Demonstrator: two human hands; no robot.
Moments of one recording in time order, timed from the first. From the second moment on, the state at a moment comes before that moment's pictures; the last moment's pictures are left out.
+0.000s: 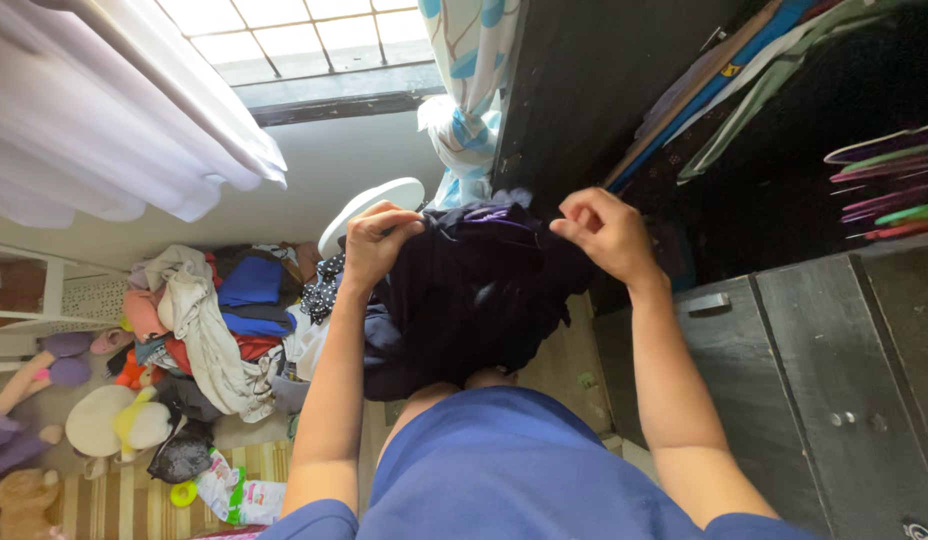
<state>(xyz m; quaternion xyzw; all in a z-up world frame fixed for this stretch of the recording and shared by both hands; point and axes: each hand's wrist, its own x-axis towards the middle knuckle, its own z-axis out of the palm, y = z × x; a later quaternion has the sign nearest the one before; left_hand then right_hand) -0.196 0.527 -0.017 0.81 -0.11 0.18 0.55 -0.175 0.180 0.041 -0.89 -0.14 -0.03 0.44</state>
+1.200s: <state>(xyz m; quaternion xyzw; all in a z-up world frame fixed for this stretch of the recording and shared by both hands) -0.250 0.508 -0.033 0.89 0.00 0.07 0.45 -0.180 0.211 -0.080 -0.79 -0.24 0.00 0.57</state>
